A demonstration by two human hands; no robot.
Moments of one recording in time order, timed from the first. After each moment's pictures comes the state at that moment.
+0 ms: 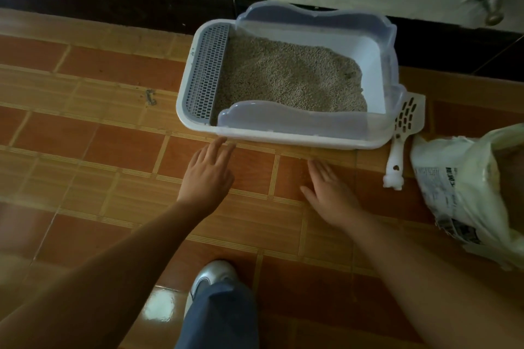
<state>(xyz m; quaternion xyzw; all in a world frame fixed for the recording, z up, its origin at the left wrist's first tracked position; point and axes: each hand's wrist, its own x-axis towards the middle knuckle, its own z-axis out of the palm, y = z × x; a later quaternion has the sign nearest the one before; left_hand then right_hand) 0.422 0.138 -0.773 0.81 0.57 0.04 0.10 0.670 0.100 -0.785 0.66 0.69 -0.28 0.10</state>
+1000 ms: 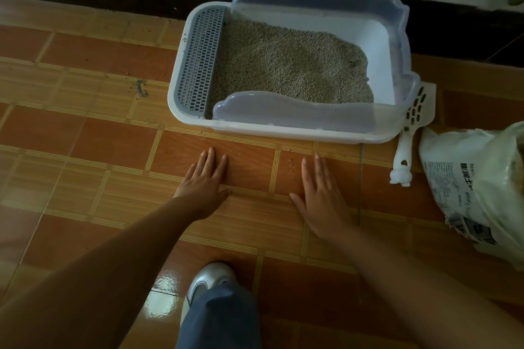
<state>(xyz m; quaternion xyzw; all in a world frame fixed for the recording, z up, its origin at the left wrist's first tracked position) 0.407 0.141 -0.811 0.76 0.56 -0.24 0.22 0.653 0.083 -0.826 0.68 0.69 -0.23 0.09</state>
